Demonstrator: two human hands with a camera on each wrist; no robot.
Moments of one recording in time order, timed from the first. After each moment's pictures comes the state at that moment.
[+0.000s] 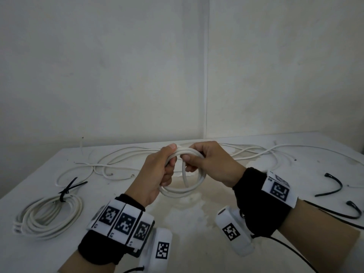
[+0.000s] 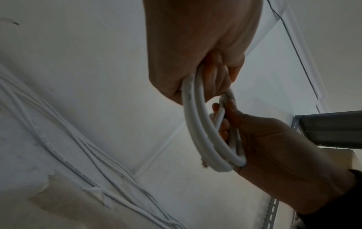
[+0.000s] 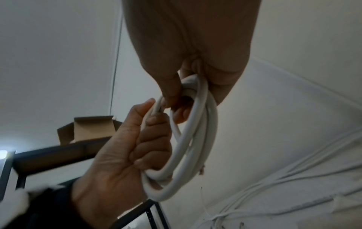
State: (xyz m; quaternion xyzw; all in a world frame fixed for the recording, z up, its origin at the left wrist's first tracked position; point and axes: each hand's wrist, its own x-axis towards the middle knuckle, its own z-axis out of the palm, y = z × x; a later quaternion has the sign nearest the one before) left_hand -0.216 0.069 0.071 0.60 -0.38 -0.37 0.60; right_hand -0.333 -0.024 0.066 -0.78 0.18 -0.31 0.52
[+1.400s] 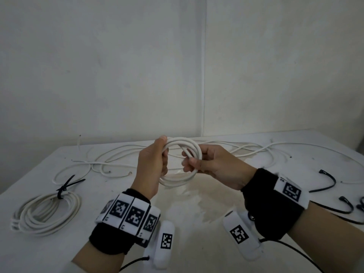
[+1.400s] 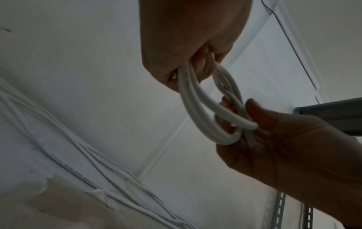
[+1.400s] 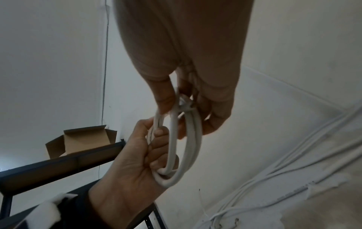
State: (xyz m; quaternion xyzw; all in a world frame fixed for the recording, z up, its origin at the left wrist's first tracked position) left_hand -0.222 0.059 0.068 0.58 -0.32 -0.29 0.69; right_hand -0.354 -0.022 0.058 -0.71 0.17 -0.25 0.64
